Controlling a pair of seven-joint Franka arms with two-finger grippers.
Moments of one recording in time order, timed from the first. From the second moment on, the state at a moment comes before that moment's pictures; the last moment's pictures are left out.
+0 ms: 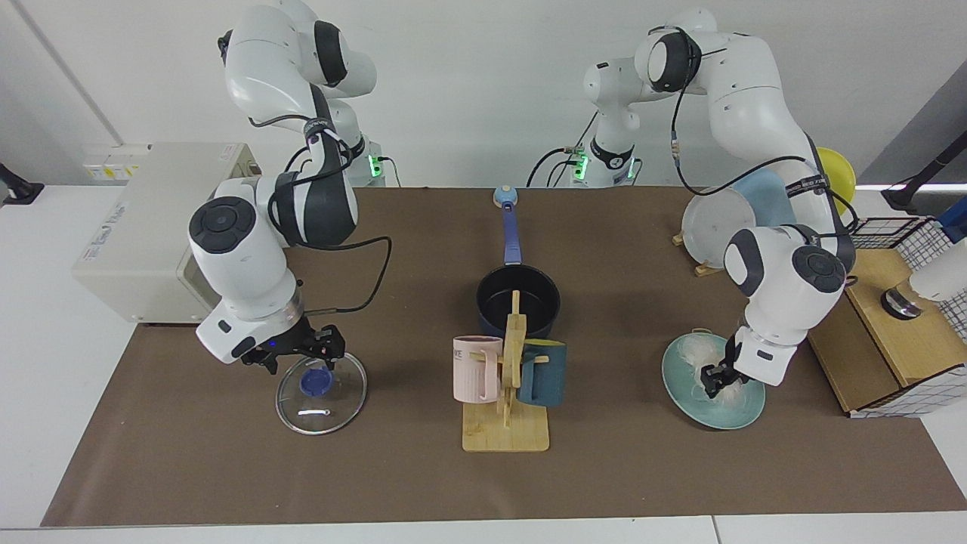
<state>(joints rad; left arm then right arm) 0.10 0.65 -0.13 -1.37 0.09 2.15 -0.25 0.08 0.65 0.02 -1.12 -0.05 1.83 0.05</state>
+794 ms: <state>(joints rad) -0.05 0.39 -0.32 -1.36 0.09 1.84 -0.69 0.08 0.65 0.02 -1.24 -0.05 1.96 0.05</state>
